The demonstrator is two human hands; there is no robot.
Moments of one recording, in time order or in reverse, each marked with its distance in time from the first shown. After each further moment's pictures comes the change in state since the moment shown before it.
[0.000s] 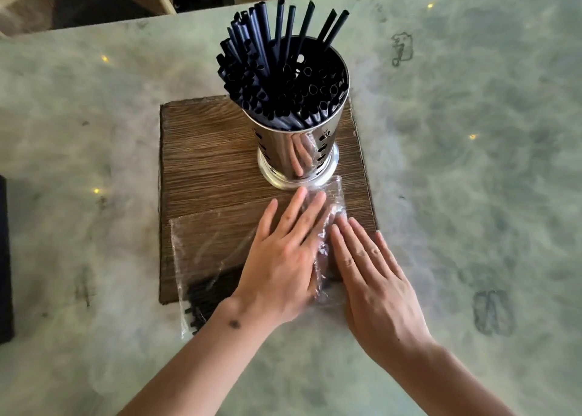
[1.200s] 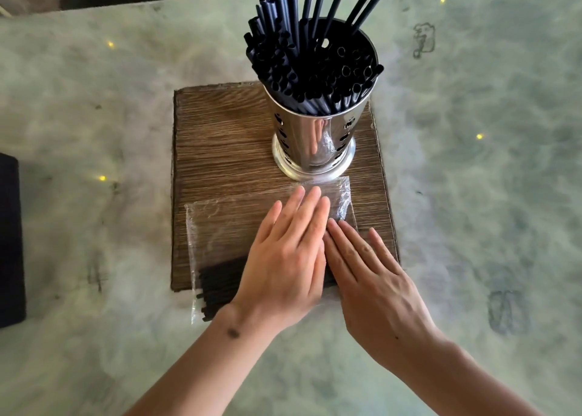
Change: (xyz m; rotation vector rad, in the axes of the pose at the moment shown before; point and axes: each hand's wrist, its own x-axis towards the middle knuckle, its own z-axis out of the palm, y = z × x) left_hand -0.020 0.002 -0.006 -0.122 0.153 -0.106; right_hand 0.005 -0.015 0.000 -0.153 -0.164 -0.099
